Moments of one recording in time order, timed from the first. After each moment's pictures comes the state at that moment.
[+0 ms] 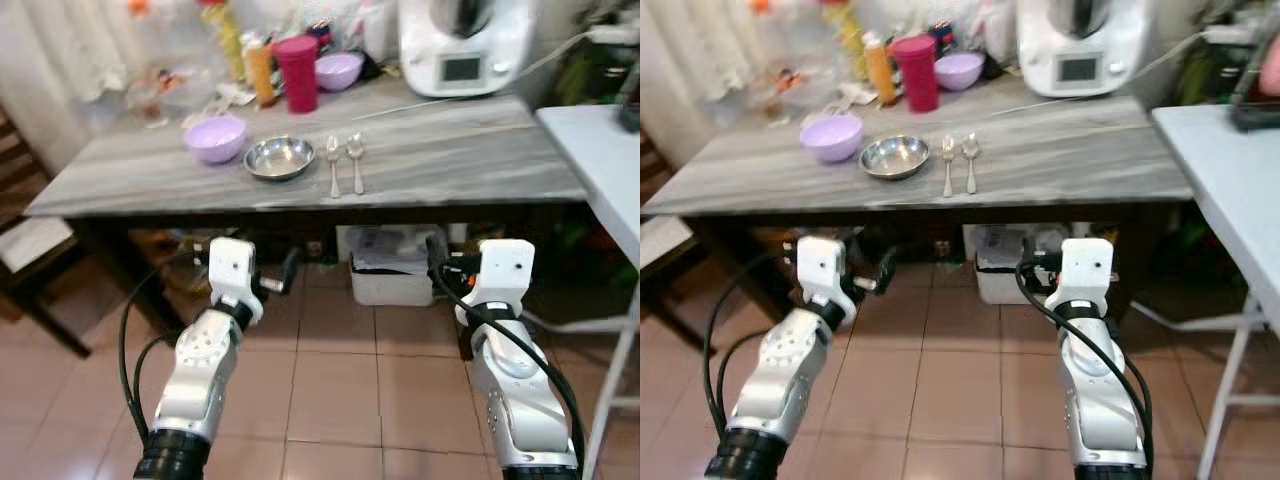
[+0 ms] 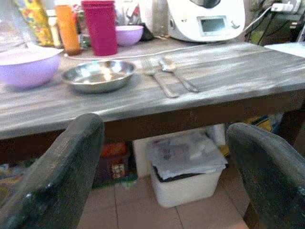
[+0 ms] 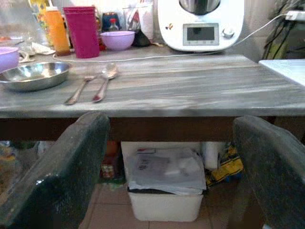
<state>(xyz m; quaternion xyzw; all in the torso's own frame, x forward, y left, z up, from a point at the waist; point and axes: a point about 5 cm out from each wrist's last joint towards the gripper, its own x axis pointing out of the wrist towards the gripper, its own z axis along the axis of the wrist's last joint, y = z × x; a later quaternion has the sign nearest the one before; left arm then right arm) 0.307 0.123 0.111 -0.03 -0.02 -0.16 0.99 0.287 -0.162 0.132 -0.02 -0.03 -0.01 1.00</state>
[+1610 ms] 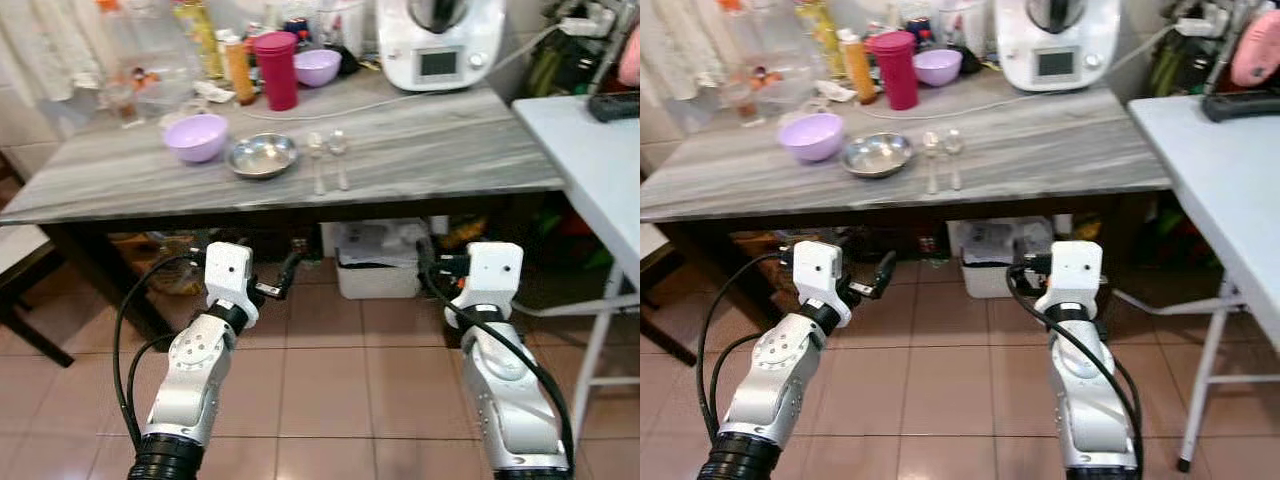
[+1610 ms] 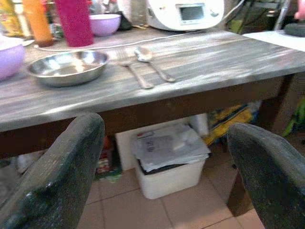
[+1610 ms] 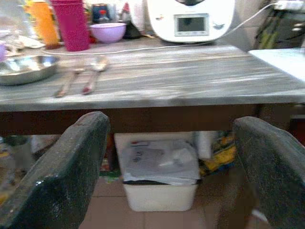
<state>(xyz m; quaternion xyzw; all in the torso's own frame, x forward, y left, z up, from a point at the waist) 0.302 0.125 0.106 -0.02 -0.01 -0.18 0.98 0.287 -0.158 0.131 -0.03 -0.03 -0.01 1.00</state>
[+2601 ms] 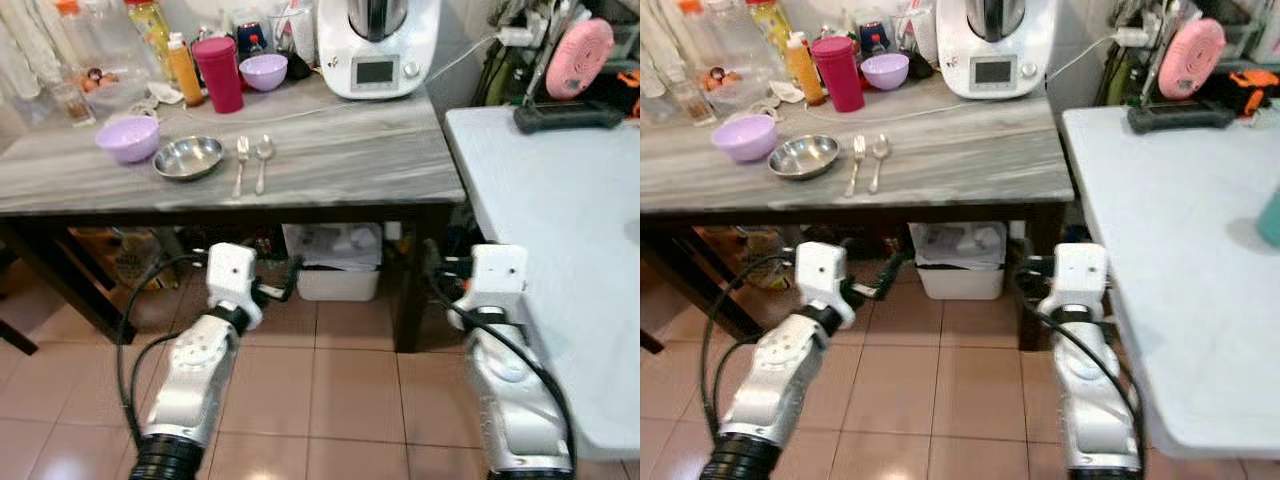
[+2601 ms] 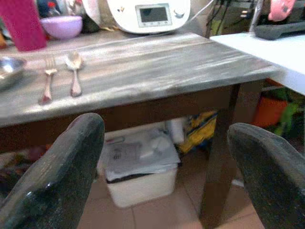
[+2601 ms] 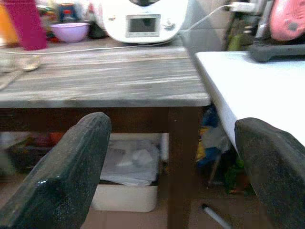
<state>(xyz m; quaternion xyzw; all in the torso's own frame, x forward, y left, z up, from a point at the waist) 0.301 0.128 0.104 -0.02 -0.01 -0.18 0.98 0.285 -0.156 0.128 -0.03 -0.02 -0.01 1.00</state>
